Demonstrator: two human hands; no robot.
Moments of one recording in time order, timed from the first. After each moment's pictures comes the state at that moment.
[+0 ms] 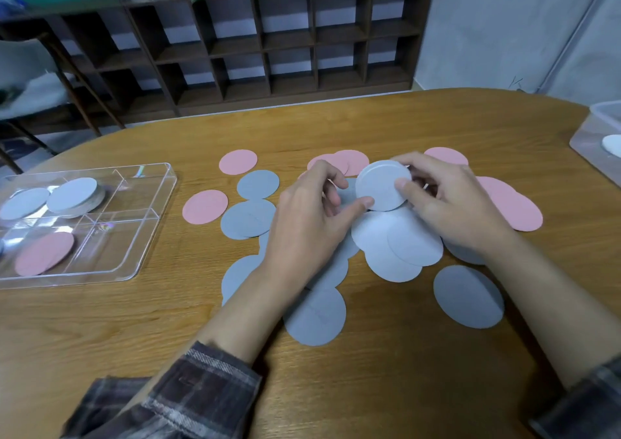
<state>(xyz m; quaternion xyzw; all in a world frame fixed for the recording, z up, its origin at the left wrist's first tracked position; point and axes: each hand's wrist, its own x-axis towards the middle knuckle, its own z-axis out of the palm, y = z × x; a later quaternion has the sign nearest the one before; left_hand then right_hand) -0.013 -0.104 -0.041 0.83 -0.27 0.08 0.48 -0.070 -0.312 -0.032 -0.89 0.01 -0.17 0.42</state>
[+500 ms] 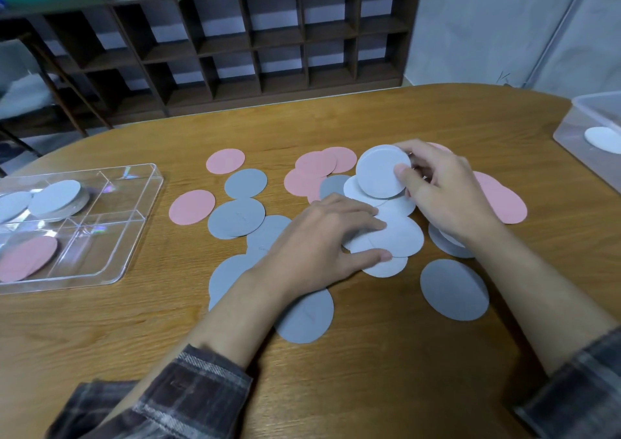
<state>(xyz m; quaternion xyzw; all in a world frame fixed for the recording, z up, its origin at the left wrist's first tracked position) -0.017 -0.108 -0.056 0.82 -0.50 0.02 0.28 -0.067 -0.319 -0.034 -0.88 0.06 -0.22 0.42</state>
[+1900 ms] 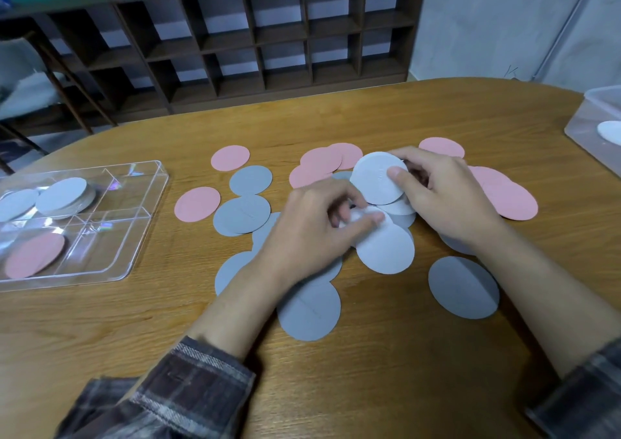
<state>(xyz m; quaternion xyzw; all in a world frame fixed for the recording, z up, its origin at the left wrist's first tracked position) -0.015 -0.104 -0.043 0.84 -0.36 0.03 0.41 -0.067 -0.312 -0.040 -0.89 0.04 -0.19 0.40</state>
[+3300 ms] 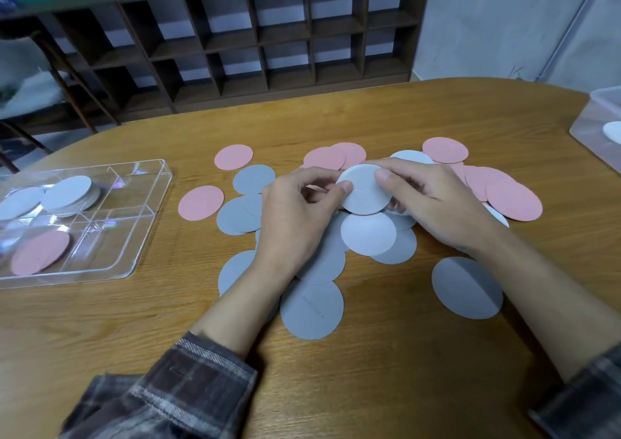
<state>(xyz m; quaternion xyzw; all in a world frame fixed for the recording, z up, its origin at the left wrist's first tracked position) -0.005 -0.102 -0.046 0.79 -0.20 0.04 0.57 -0.072 -0.299 -0.035 -0.88 -0.04 -0.13 0.45</state>
